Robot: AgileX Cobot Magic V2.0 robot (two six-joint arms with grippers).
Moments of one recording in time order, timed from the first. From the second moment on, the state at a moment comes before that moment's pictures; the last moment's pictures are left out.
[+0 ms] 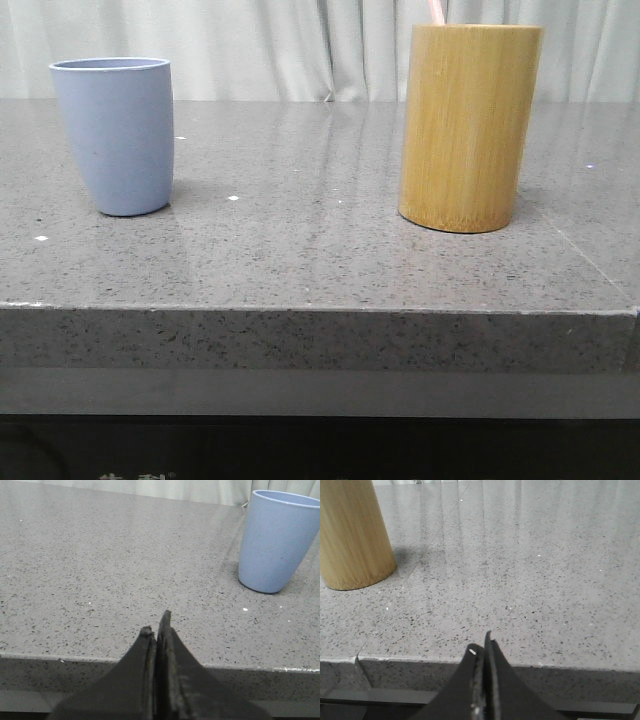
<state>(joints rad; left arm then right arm) -0.09 -0.01 0.00 -0.08 0.24 -0.02 0.03 -0.01 0.03 0.19 0.25 -0.06</state>
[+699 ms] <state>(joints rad) -0.09 0.00 -0.19 -0.05 0.08 -0.02 0.03 -0.01 -0.23 0.27 0.26 -0.06</state>
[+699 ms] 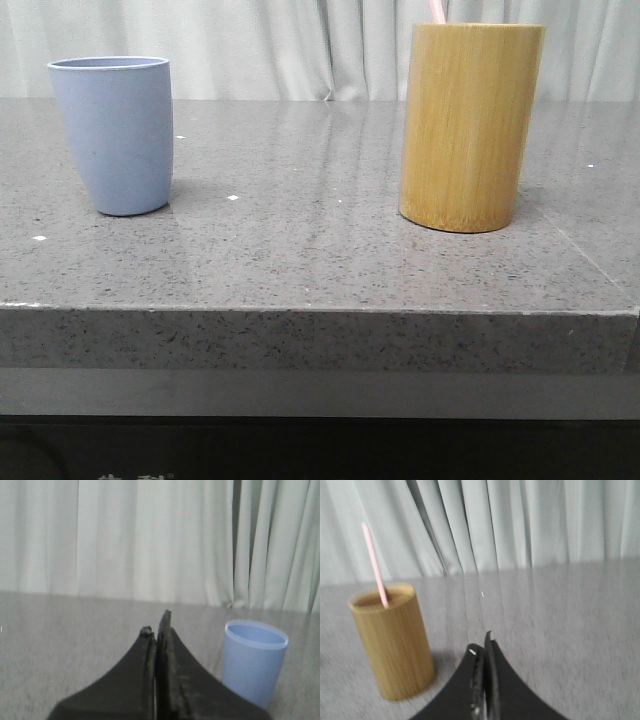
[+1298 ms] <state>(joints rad) -0.09 0.49 -0.64 -0.05 0.34 -0.02 0.03 0.44 -0.62 0.27 0.38 -0.06</state>
